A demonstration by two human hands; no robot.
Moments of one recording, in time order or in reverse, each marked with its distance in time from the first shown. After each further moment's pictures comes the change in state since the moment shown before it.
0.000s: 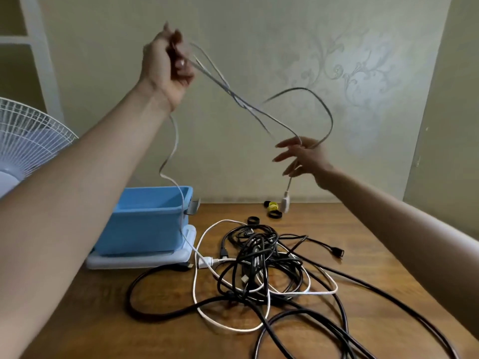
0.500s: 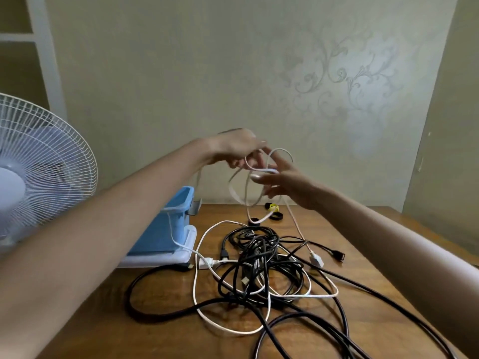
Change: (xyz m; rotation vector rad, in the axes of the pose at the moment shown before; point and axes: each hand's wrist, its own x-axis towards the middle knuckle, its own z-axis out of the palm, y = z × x) left_hand -0.054 -0.092 0.018 1.532 -0.434 -0.418; right_hand -0.029 -0.003 0.037 0.096 -0.421 0.064
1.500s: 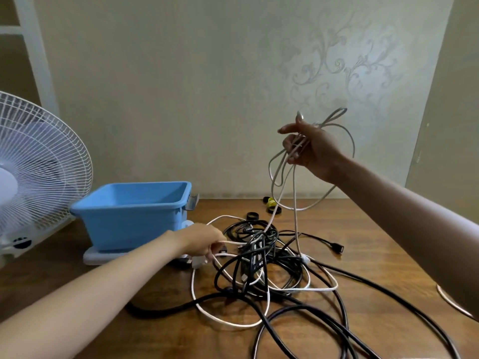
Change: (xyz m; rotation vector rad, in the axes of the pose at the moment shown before) left_hand -0.032 -0.152 0.121 0.591 -0.405 0.161; right_hand 0.002 -0.024 -0.040 0.339 0.203 -0.060
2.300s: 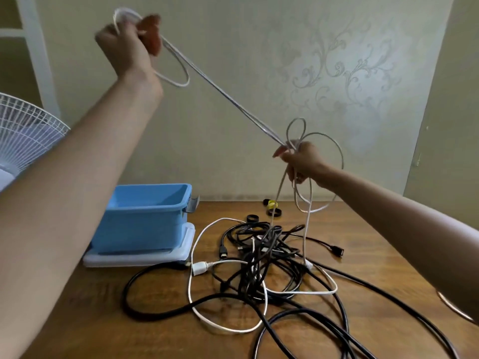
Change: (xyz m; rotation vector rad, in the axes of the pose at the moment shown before) left_hand -0.074 -0.026 -0.255 -1.773 1.890 0.276; right_hand 0.009 0.020 -0.004 -0.797 0.129 0.003
